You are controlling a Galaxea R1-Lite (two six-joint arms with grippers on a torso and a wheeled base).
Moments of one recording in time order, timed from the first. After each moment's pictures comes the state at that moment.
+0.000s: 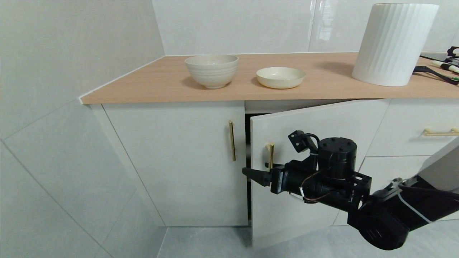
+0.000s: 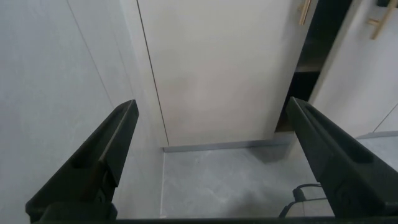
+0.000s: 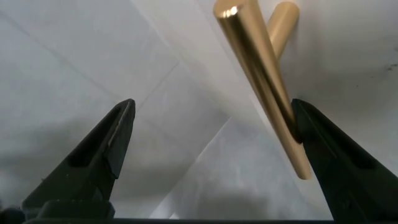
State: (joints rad) left arm 0.00 0.00 0.00 0.01 -0.07 0.02; right arm 0.68 2.00 -0.78 -1.07 0.27 0.41
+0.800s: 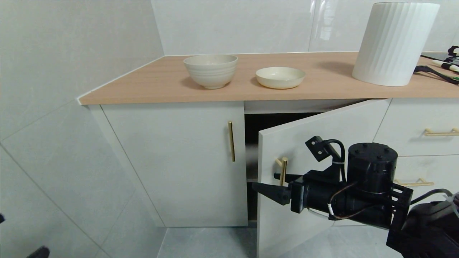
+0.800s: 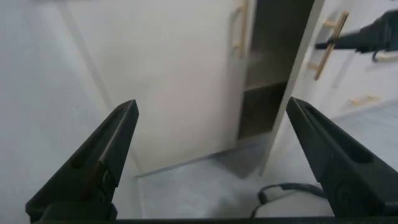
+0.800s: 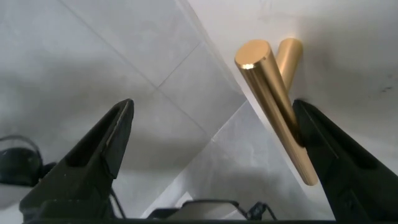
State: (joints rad) left arm -0.02 0.52 -0.44 0.00 -0.33 0.05; right arm 0.72 1.83 -0.60 -1.07 0.35 0.41
